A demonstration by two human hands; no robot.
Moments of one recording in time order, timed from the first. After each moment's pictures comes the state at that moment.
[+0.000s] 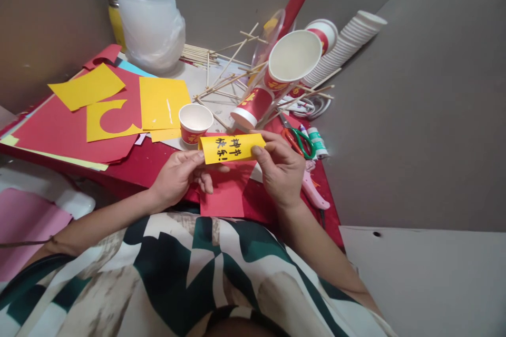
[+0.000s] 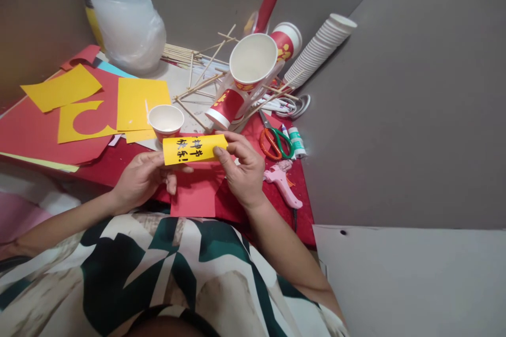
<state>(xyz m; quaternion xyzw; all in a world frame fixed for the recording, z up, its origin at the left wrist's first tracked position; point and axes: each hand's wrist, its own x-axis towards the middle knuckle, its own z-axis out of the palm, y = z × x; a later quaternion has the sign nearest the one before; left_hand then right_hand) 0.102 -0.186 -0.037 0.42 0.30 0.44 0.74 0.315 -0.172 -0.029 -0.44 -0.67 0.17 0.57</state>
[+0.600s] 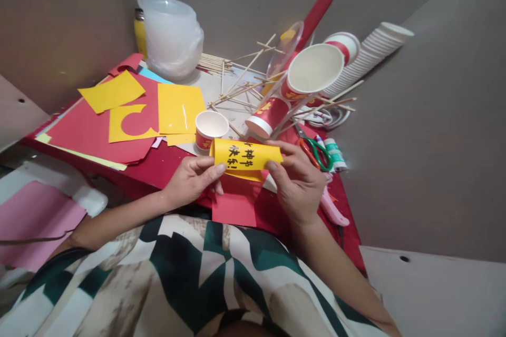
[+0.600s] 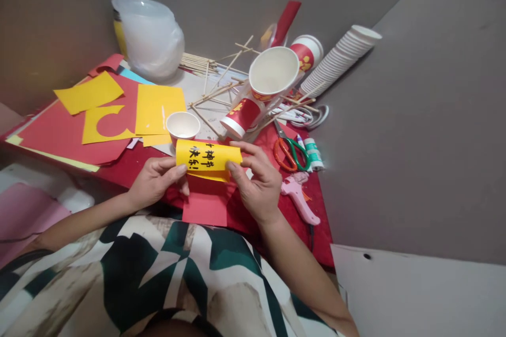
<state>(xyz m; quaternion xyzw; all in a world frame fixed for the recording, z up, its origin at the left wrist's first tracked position) 0.094 -0.190 -0.035 0.54 0.34 0.45 0.63 0.315 -0.178 -0.031 -0.41 -0.70 0.15 0.57</state>
